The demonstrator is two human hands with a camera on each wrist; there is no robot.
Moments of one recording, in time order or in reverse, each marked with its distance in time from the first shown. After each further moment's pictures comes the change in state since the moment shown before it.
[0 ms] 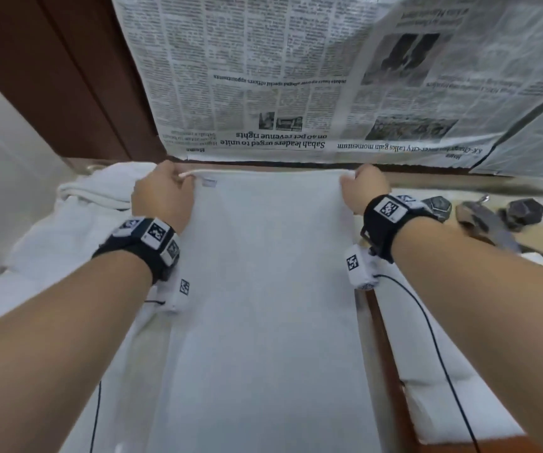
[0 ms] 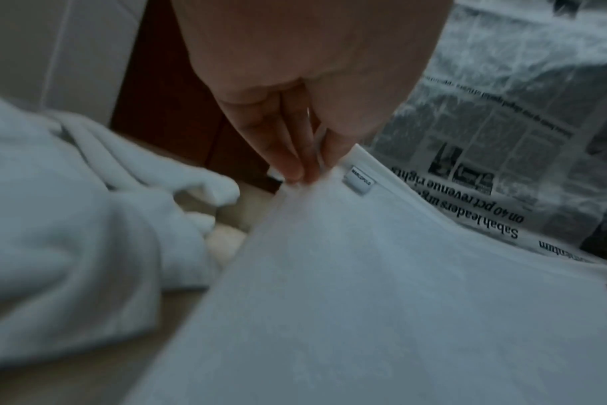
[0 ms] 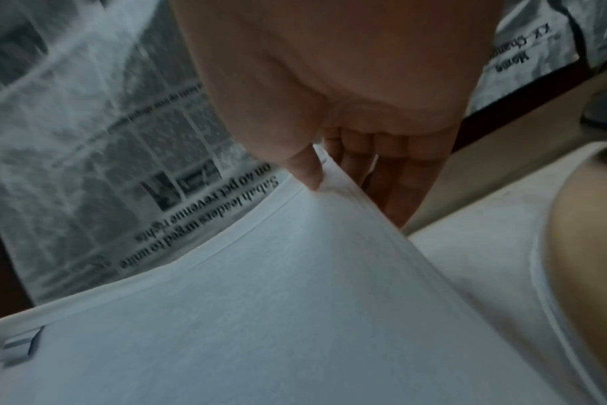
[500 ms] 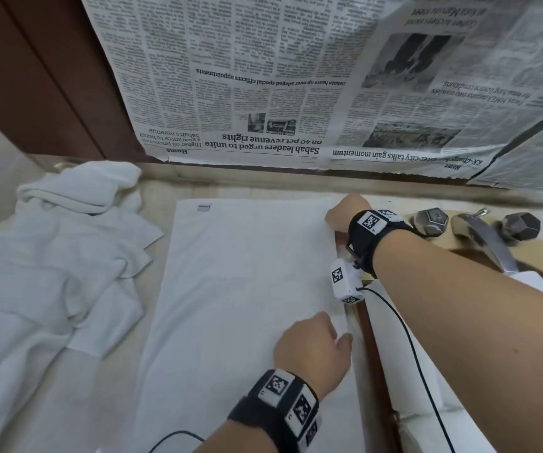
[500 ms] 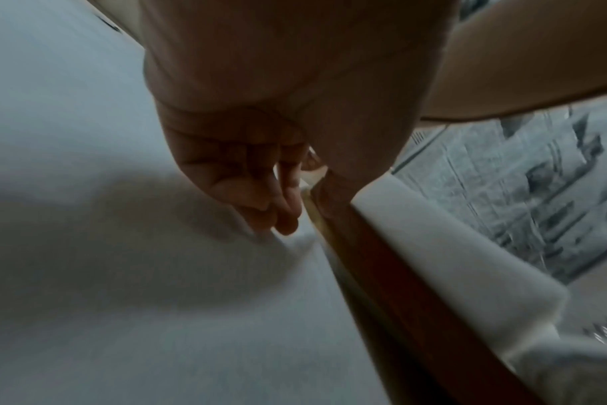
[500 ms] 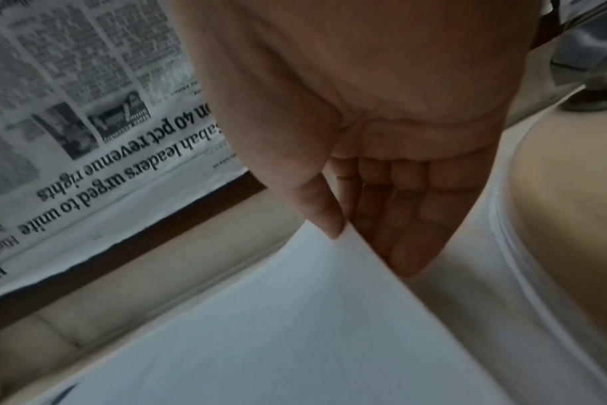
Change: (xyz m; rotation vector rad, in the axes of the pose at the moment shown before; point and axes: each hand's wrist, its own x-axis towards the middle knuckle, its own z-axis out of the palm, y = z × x) left_hand -0.238 0.090 0.108 -0.012 -0.836 0.091; right_hand 0.027 0.014 0.033 -0.222 -0.273 0.123
